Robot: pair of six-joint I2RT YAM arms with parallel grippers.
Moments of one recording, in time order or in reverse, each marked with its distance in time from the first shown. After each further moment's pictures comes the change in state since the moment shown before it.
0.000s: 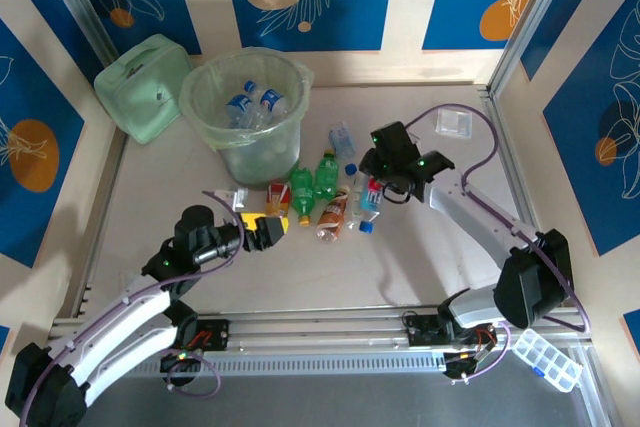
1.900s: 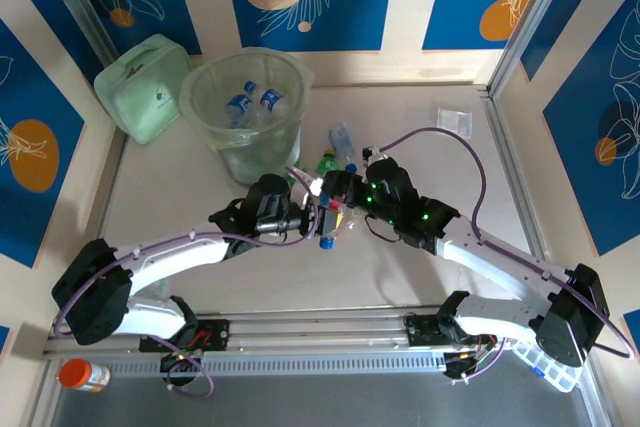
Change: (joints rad) left arm -0.275 0.612 0.397 0.079 -0.060 0.251; right arm 0.270 -0.265 -0.281 0.451 -0.120 -0.020
